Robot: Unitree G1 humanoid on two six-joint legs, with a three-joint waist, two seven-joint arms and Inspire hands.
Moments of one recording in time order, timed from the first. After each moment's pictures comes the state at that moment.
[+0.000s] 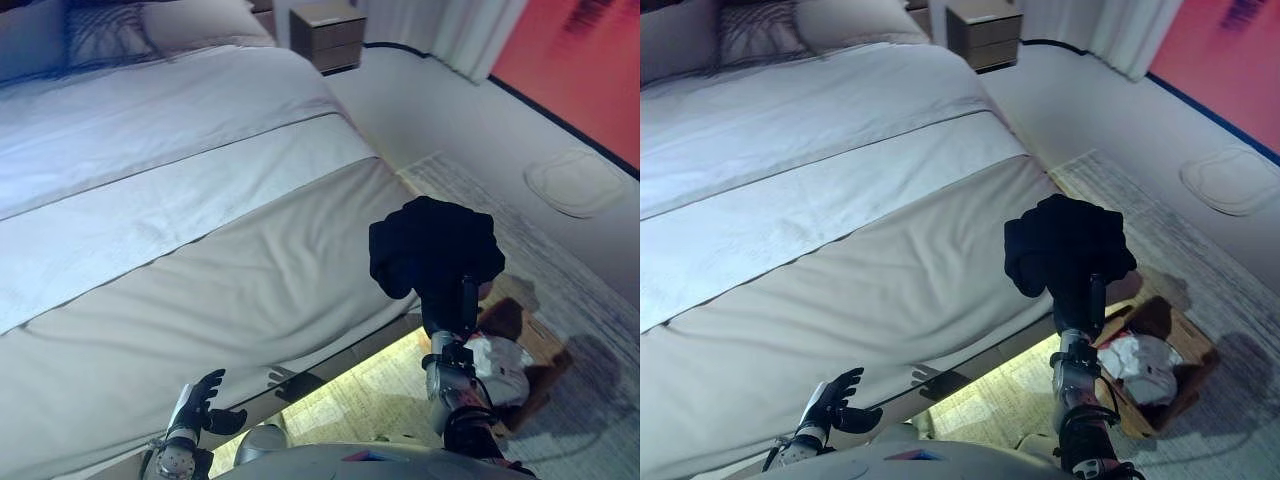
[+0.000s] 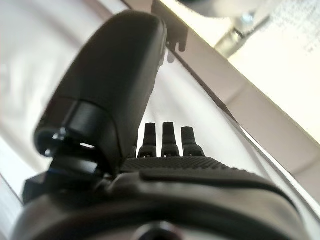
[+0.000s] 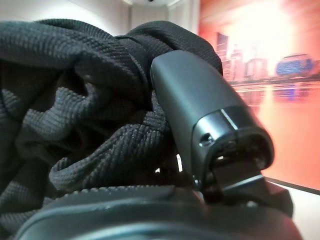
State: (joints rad) left arm 0.08 0.27 -0.24 1.19 0.02 -0.38 0.16; right arm -0.01 -0.06 0.02 0.55 1.74 -0.22 0.48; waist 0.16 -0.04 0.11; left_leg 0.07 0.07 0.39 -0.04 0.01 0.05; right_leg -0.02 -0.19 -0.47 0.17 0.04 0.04
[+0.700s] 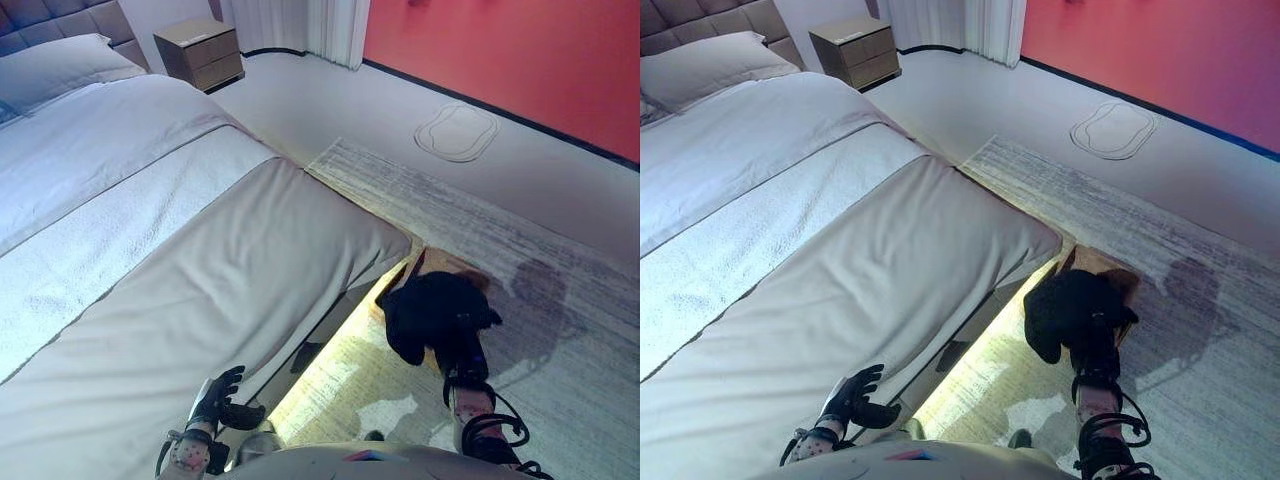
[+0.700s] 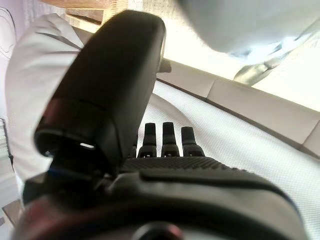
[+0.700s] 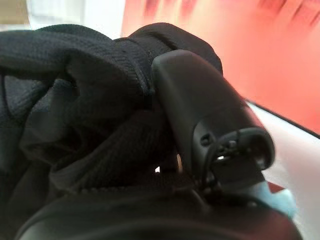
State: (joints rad) left arm 0.10 0.28 -0.24 1.08 0.00 -0.31 0.11; right arm 0.00 -0.14 -0.03 0.78 1.56 -0.27 -0.05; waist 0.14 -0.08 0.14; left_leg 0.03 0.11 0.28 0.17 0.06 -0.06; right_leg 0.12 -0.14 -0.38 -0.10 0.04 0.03
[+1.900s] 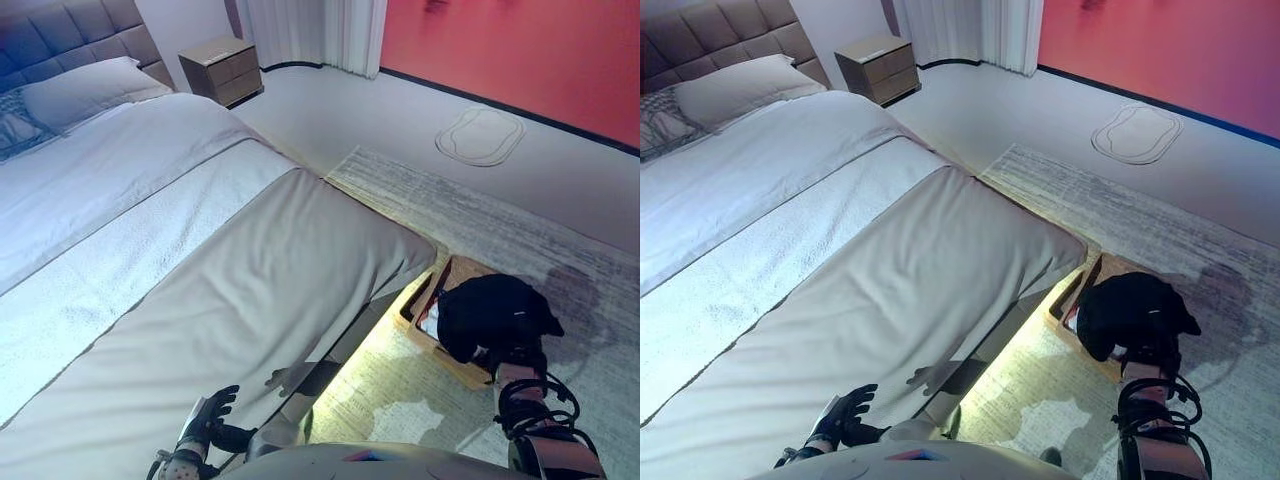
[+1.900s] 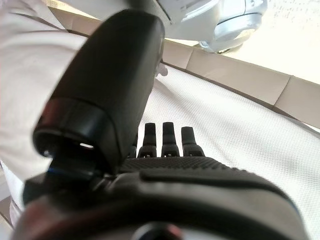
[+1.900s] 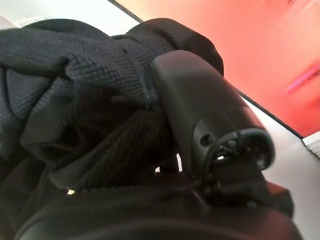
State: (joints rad) left arm 0.16 0.31 -0.28 1.08 0.00 -0.33 0.10; right arm -0.21 -0.35 -0.23 1.02 1.46 -0.29 -0.20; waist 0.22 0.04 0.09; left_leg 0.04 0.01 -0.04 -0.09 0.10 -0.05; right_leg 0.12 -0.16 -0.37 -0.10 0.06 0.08
